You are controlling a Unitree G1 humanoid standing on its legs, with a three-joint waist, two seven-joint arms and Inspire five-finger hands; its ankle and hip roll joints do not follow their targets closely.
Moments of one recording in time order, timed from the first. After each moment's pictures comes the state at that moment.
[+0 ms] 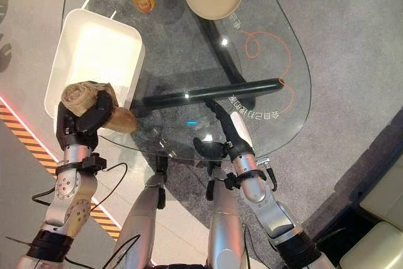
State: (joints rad) left arm -0.20 0.44 -0.12 0.01 -0.55 -0.33 0.41; right arm -0.19 -0.53 0.38 -0.16 -0.04 0.11 -0.24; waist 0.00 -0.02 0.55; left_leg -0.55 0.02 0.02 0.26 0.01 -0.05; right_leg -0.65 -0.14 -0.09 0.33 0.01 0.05
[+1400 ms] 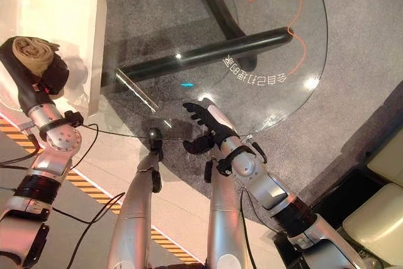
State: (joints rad) left arm -0.65 0.62 -0.19 0.51 -0.05 -0.22 0.93; right arm -0.47 -0.62 0.55 -0.13 0.07 0.34 -0.07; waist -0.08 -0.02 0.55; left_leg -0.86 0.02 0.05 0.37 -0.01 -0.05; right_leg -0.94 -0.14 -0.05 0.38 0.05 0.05
